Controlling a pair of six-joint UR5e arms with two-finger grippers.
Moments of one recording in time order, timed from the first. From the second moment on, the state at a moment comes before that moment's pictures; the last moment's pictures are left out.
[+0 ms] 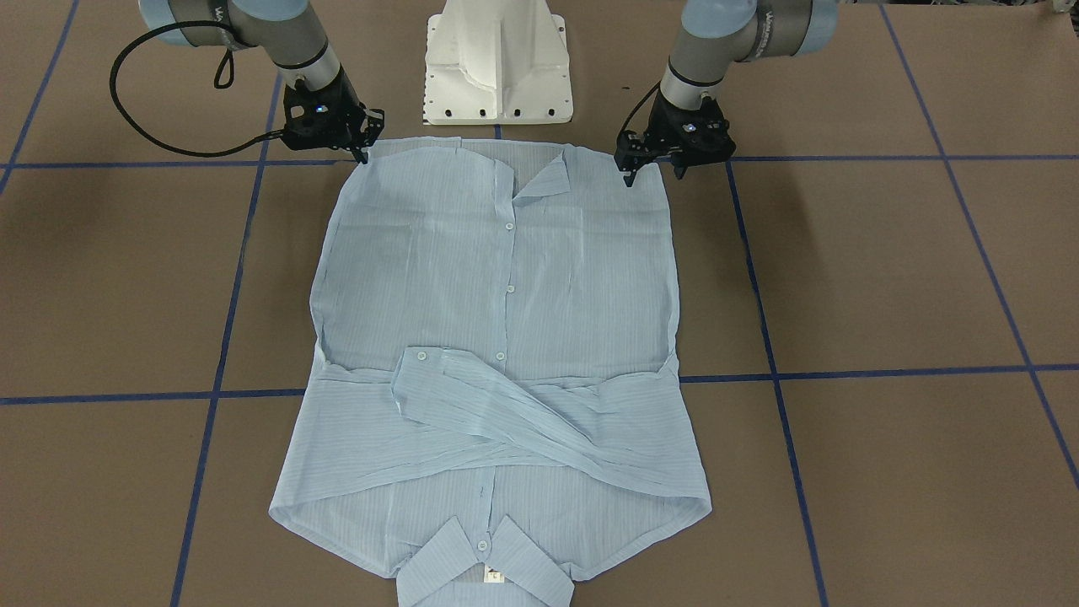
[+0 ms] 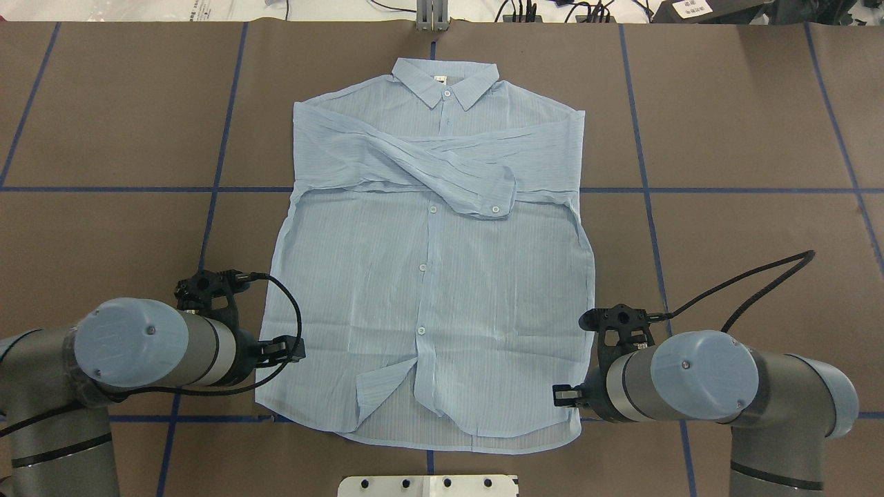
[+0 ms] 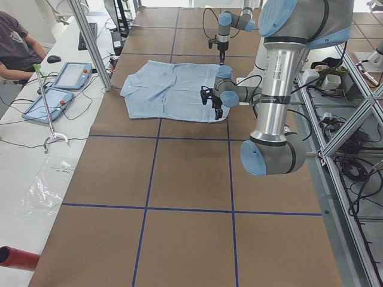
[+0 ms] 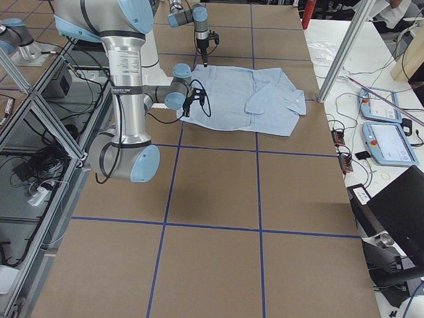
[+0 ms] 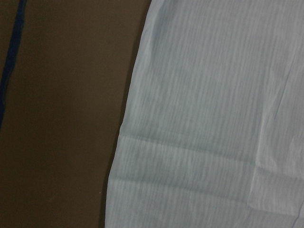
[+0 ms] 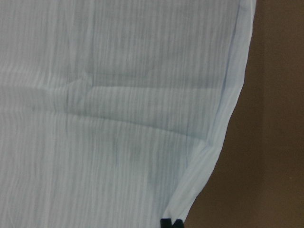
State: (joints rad) left arm -0.32 -1.74 -2.01 -1.82 -1.73 -1.56; right arm 0.25 -1.47 2.07 -1.29 1.78 1.41
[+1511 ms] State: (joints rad) left arm -0.25 -1.73 -1.99 -1.81 -1.72 -1.57; right arm 0.27 -1.46 2.07 -1.29 1.79 1.40
